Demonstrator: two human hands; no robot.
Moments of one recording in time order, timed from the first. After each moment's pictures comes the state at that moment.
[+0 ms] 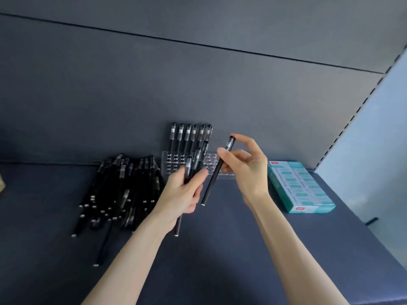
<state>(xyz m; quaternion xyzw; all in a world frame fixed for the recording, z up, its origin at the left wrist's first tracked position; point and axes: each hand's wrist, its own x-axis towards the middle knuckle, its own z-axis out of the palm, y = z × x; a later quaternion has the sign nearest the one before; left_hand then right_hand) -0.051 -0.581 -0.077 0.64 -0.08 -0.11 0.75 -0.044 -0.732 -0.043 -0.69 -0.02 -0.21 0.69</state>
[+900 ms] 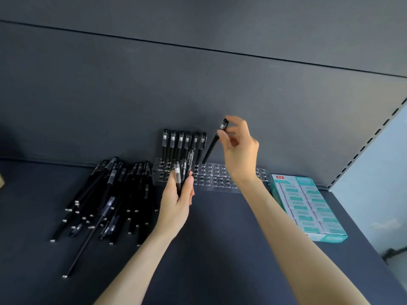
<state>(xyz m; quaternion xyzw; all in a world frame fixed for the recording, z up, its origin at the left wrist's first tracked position) -0.024 -0.630 -0.115 0.71 -0.06 0.14 0.69 0.052 -0.764 -0.046 -0.79 -0.12 -0.37 0.48</state>
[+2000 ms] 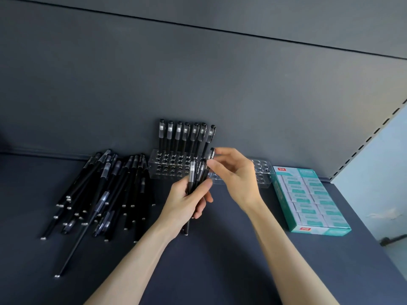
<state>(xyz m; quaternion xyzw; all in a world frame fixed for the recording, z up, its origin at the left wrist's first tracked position) -0.023 -0.635 -0.120 0.63 -0.07 -0.04 0.77 0.006 -0.772 -0.081 -0.72 -0.13 -0.10 0.68</state>
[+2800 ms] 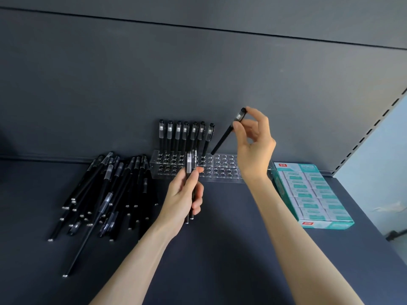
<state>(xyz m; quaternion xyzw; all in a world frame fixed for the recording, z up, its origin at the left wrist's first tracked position) -0.021 -0.631 -0.121 0.60 -0.04 -0.04 0.80 0.043 -0.780 -0.063 -0.72 -0.09 -0.42 0.55</state>
